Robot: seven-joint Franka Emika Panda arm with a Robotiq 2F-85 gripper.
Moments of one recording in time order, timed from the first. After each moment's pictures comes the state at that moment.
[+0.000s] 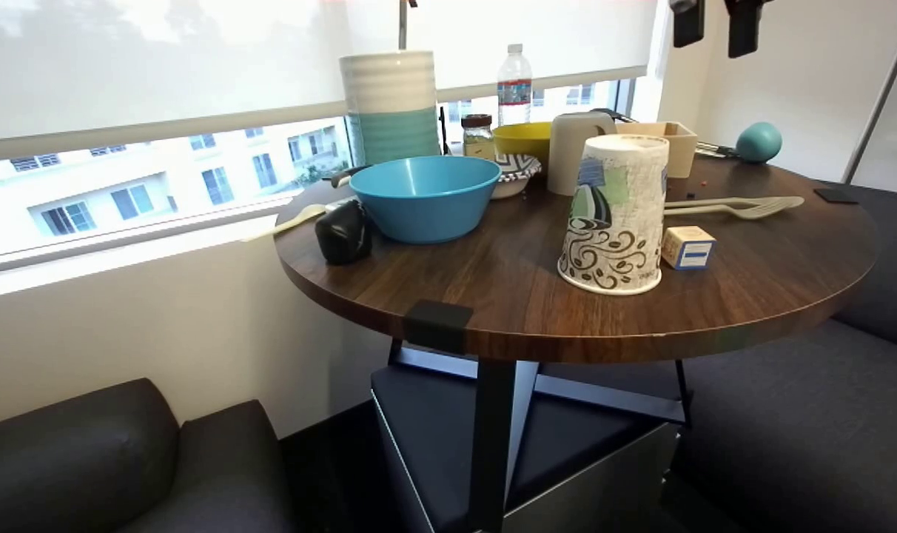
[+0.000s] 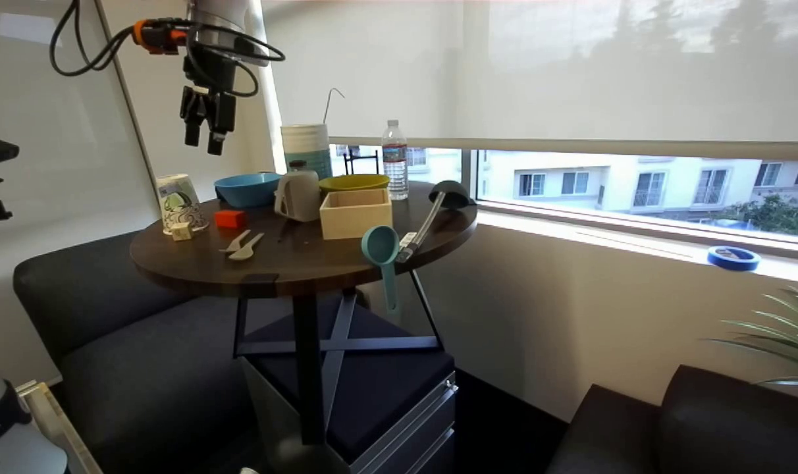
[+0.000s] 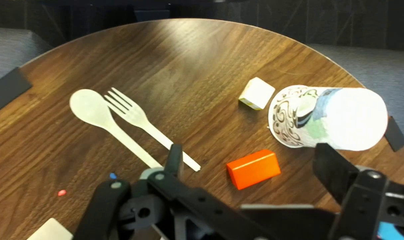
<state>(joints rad) 0.01 -0.29 0.04 -2.06 0.16 1.51 0.11</state>
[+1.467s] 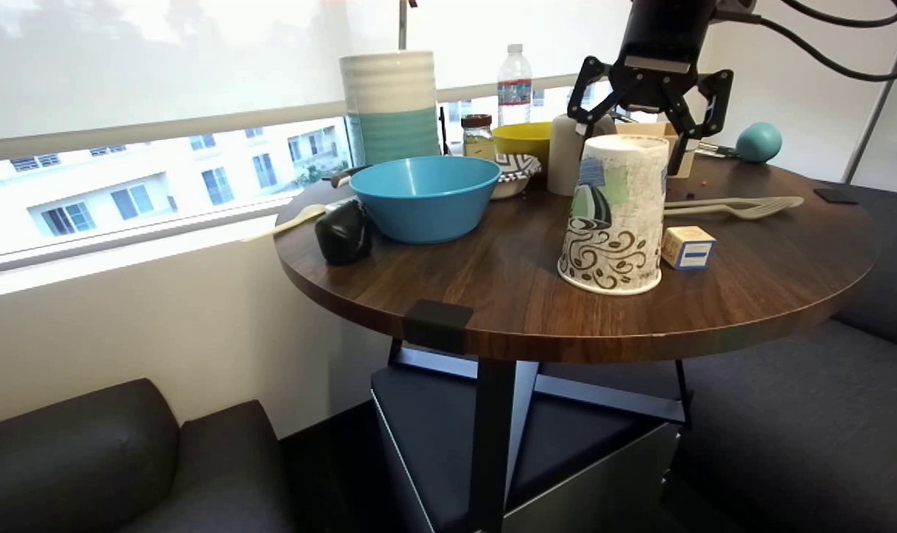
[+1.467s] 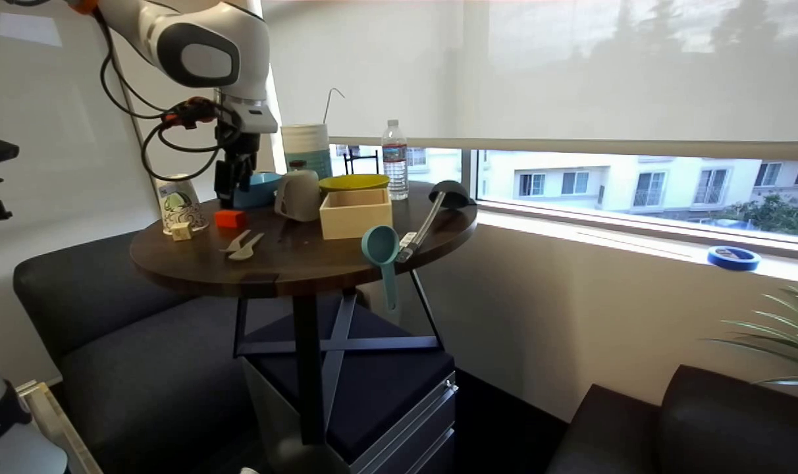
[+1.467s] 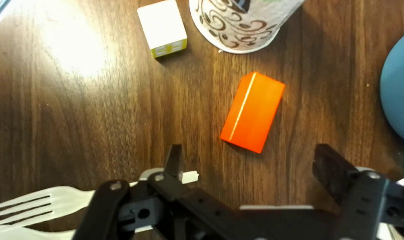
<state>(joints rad) -0.02 -0.24 0.05 -2.33 0.36 2.02 0.79</state>
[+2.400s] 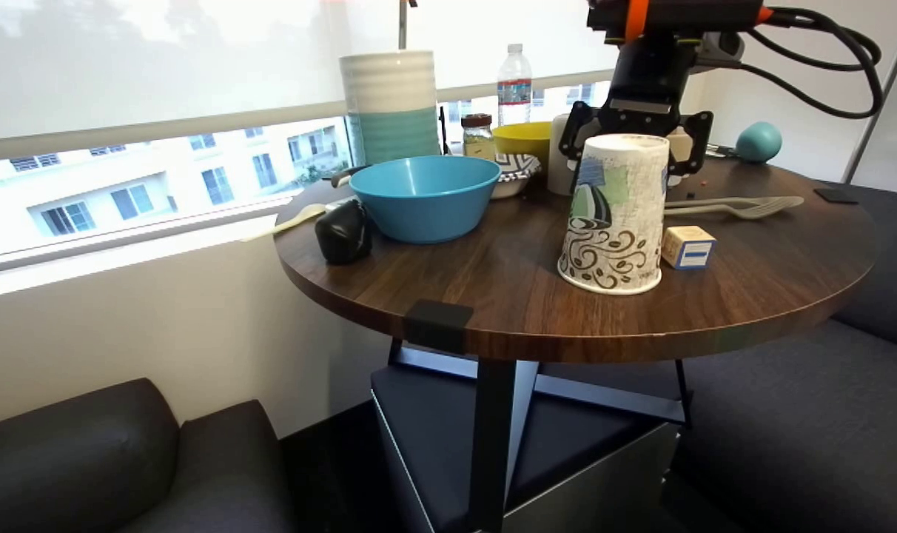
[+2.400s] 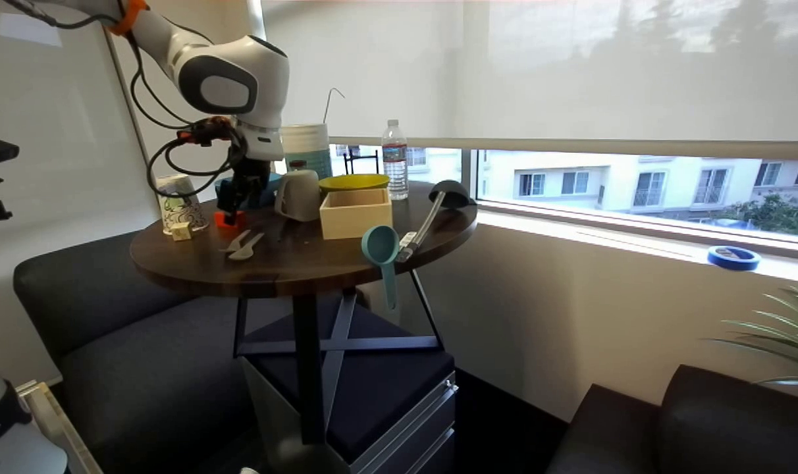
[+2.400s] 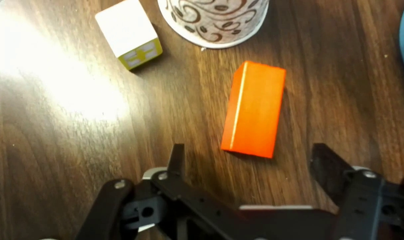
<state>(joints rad) -0.02 -0.14 0.02 -2.33 0.46 2.05 0.88</state>
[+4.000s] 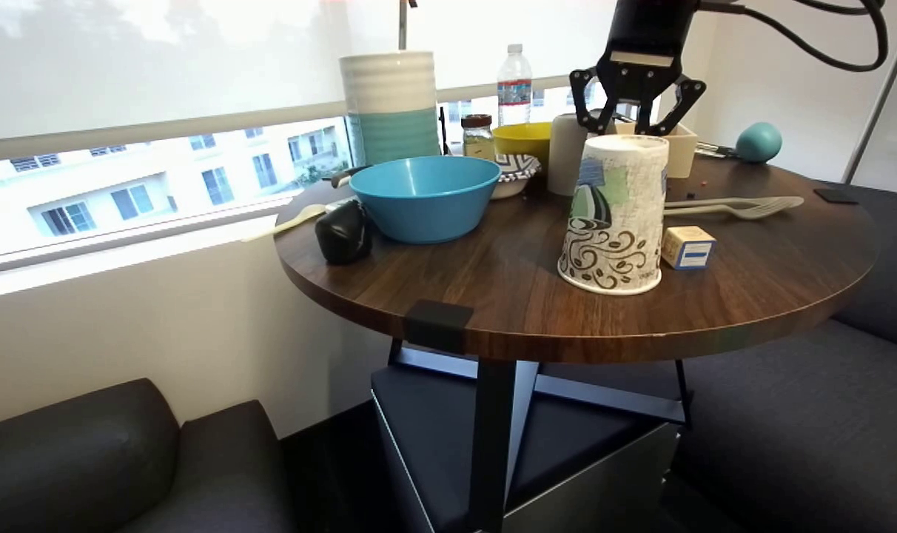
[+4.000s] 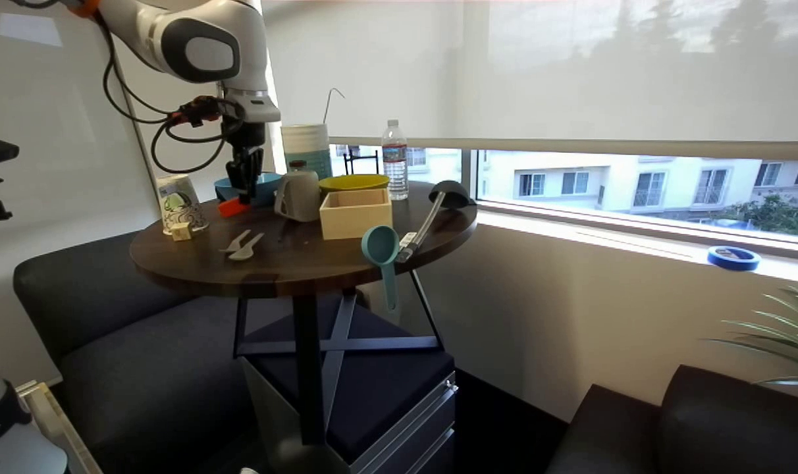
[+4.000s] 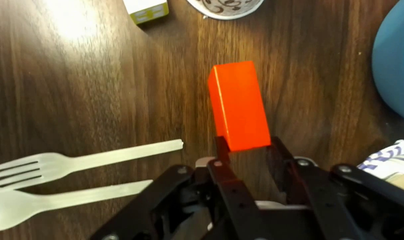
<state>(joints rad) -0.01 -0.22 0.07 -2.29 0.26 2.07 0.86</state>
